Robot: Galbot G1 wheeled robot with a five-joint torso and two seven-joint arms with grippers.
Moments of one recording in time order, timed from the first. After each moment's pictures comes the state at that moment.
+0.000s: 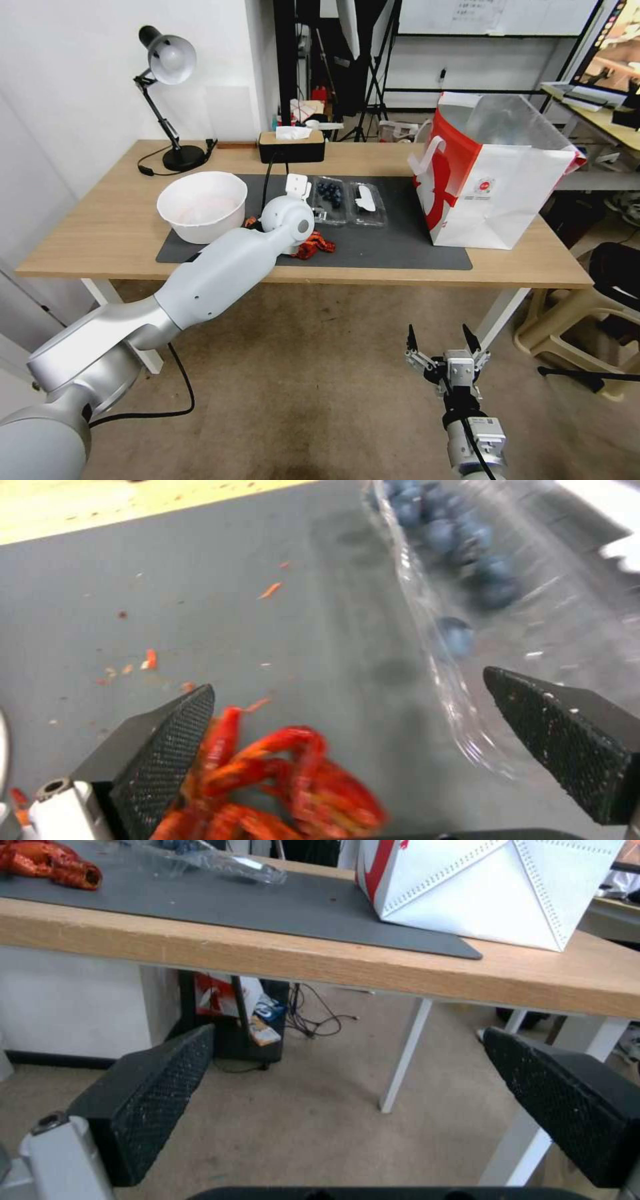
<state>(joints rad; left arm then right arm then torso) 0.19 -1.21 0.45 -1.44 -1.29 0.63 -0.85 -1.79 1.46 0.45 2.12 -0.09 0.06 0.19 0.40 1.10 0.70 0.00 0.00</state>
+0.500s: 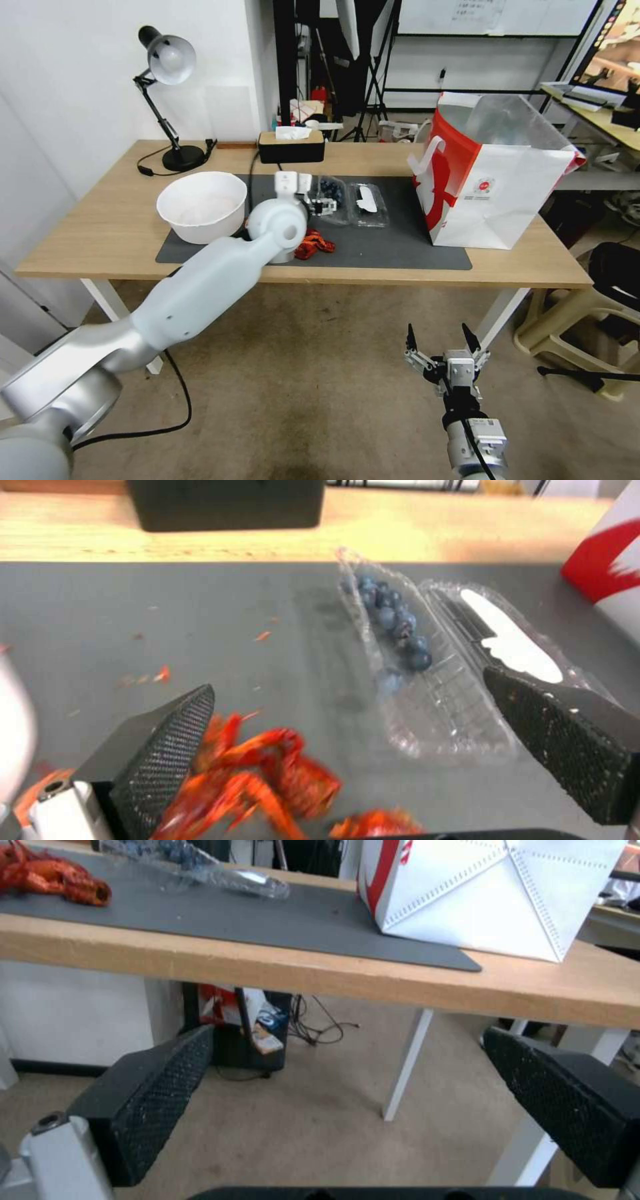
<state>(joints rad) 0.36 -1.06 0.28 -1.73 -1.29 0.48 -0.77 -1.80 1.46 0.45 2.13 -0.09 0.09 0.19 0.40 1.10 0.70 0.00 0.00</state>
